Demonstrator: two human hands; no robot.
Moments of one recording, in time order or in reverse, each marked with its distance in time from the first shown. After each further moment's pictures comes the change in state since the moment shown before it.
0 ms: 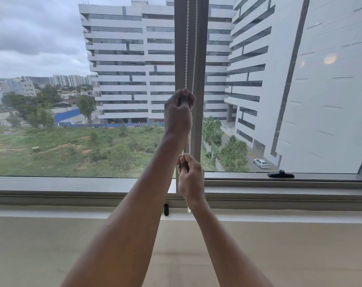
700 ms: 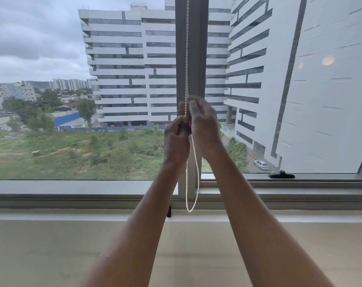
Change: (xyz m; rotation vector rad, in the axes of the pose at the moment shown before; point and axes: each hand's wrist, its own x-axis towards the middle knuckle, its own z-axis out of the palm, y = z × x) left_hand -0.043 -0.033 -0.024 -0.061 -0.017 0.005; right_hand 0.066 -0.137 -0.028 0.157 -0.040 -0.093
